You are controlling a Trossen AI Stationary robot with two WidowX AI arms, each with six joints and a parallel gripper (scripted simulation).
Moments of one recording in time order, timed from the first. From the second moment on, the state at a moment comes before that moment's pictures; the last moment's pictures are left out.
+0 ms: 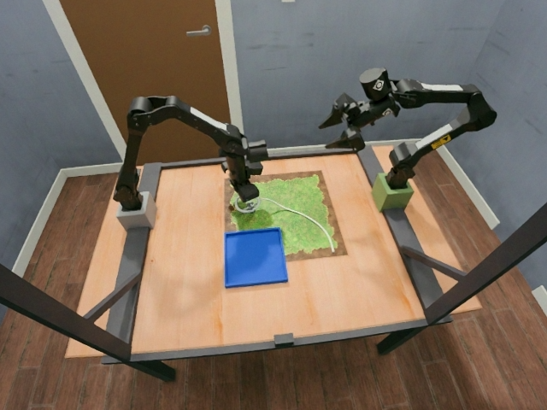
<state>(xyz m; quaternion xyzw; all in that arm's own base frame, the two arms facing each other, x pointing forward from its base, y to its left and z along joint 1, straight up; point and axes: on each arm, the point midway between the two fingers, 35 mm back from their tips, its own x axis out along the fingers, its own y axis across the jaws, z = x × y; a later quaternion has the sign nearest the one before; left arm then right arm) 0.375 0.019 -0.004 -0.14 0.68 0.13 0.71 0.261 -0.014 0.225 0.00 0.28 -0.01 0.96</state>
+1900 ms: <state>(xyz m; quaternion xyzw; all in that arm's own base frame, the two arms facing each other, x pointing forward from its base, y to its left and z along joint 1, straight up) 0.362 -0.159 0.000 -0.14 0.68 0.13 0.70 0.259 -0.004 0.225 -0.06 0.29 0.20 0.93</state>
